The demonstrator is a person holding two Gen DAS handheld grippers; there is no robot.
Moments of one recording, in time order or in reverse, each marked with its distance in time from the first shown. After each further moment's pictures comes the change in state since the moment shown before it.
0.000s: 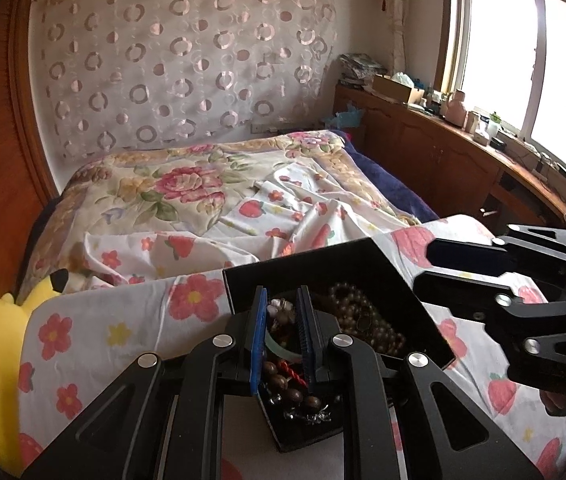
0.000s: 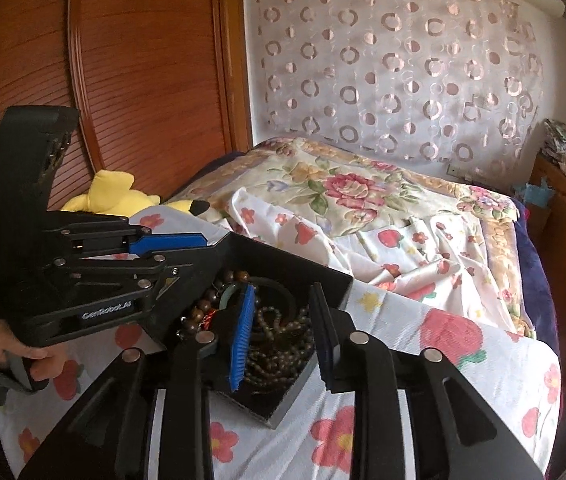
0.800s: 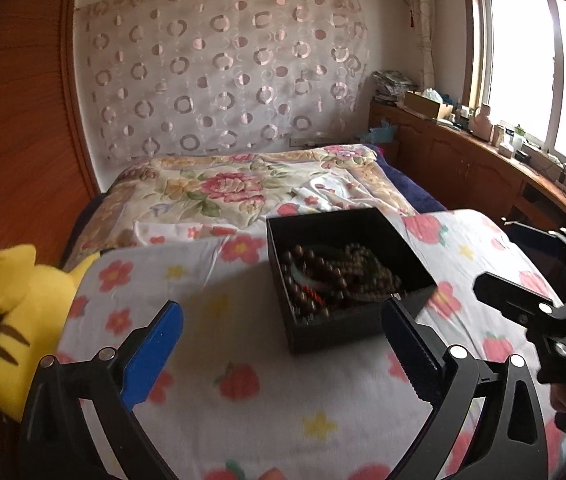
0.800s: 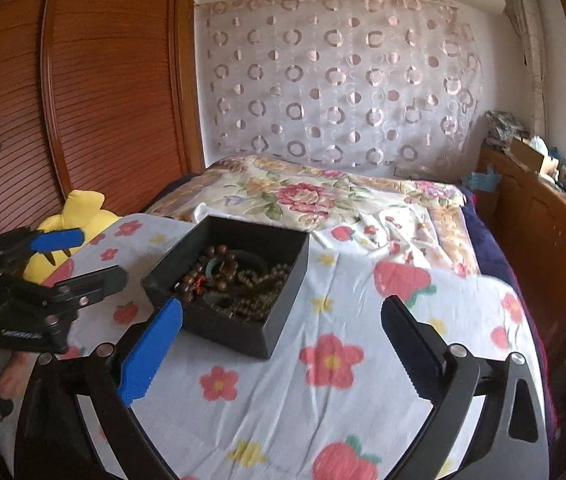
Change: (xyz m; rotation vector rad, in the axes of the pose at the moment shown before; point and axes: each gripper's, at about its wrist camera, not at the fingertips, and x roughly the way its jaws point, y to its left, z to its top) left arm -0.080 -0.016 -0.062 -0.053 -0.060 0.142; right arm -0.059 0.014 -0.060 0.109 -0.079 -0.168
